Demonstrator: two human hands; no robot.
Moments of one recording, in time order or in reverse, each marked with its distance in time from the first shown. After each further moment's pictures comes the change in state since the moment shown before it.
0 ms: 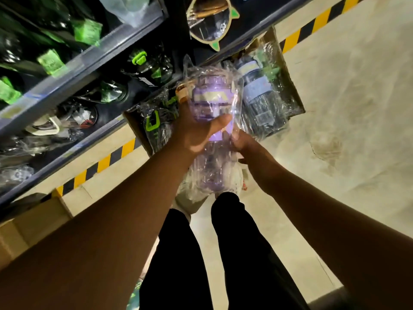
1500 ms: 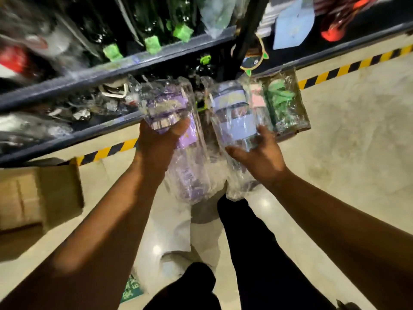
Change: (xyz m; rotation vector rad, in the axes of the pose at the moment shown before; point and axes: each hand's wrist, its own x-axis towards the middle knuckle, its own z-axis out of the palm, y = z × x) left_hand -0.195 -0.059 -0.150 -0.406 0.352 0.158; right_hand -0.107 -0.003 0.112 -0.442 0.293 -0.212
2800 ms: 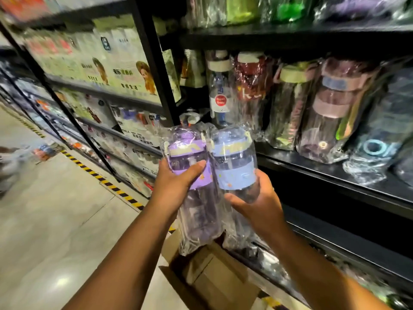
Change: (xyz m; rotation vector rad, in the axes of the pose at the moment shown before) left_hand -0.274 0.367 -0.687 -0.281 0.810 0.457; right_hand -0.362 -0.608 0.468 0.061 -0.712 -0.853
